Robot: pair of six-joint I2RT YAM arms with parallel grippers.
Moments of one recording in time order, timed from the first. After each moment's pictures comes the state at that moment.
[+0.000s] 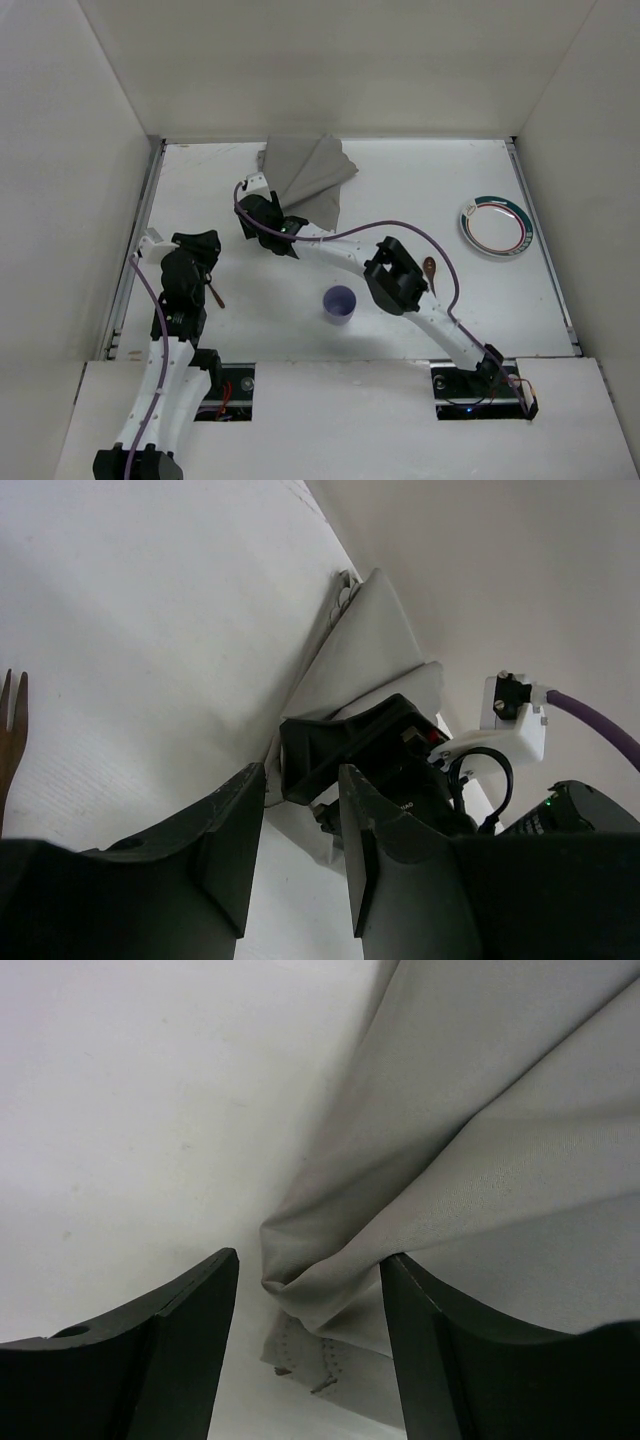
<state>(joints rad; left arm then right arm) -0.04 0.58 0.35 -0.03 -0.23 -0.99 1.01 2.55 2.23 -0.25 0.56 0.32</state>
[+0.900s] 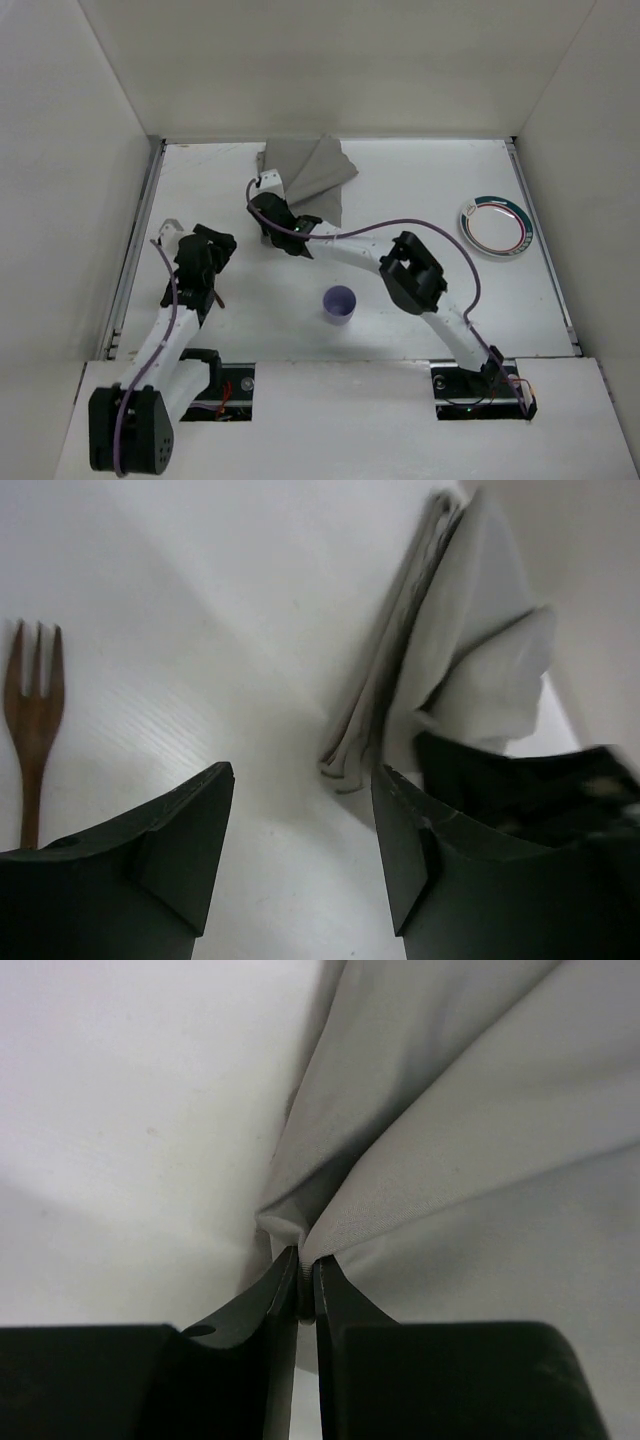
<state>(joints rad) -0.07 0.84 0.39 -0.01 -0.22 -0.94 0.99 2.40 2.02 -0.19 0.58 0.34</state>
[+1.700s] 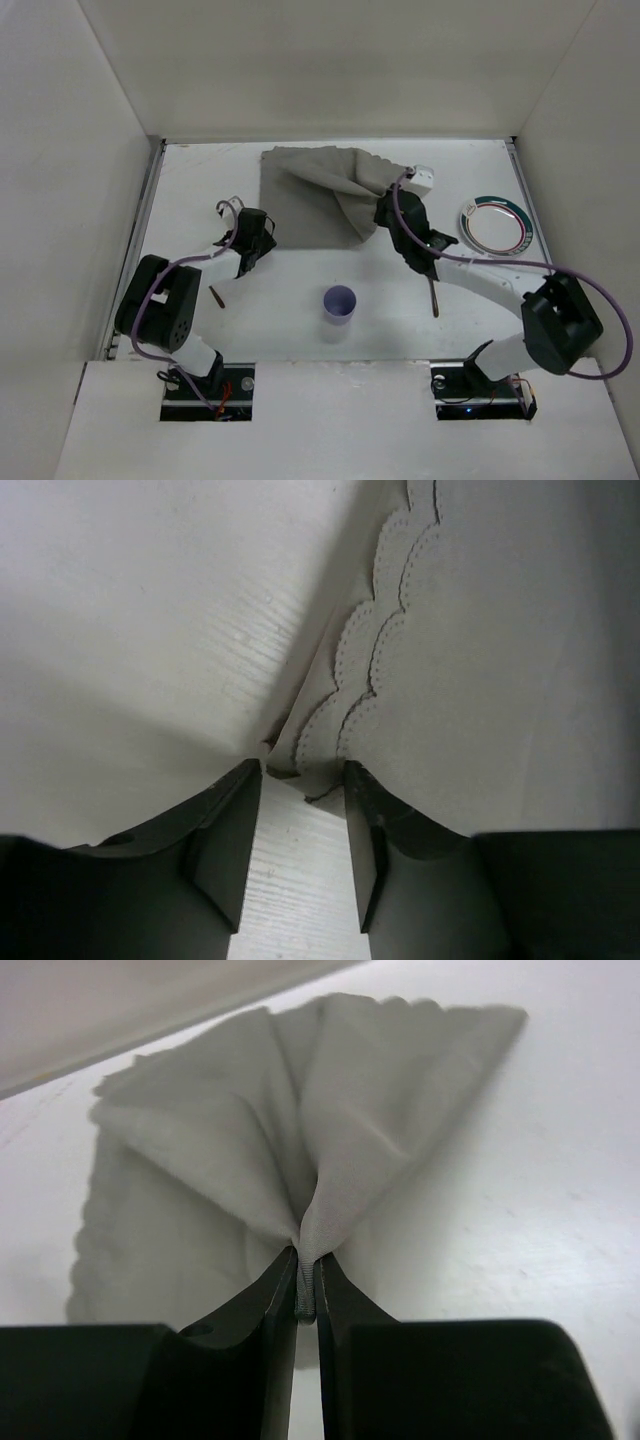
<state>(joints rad) -0.35 1.55 0.67 0.09 -0.30 -0.83 0.66 1.46 0.93 0.21 0.56 0.55</state>
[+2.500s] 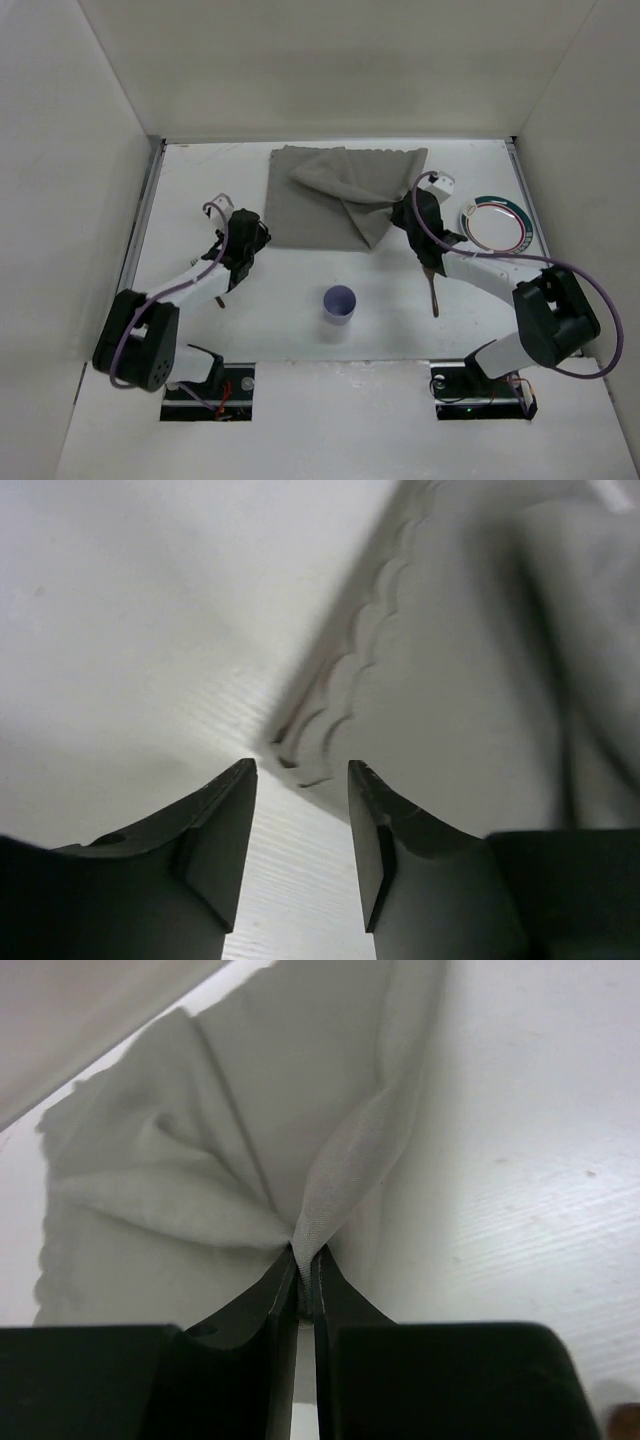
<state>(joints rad) -0.37 1.37 0.61 0.10 -0.42 -0.86 0.49 1.47 0.80 0.25 0.49 0.72</state>
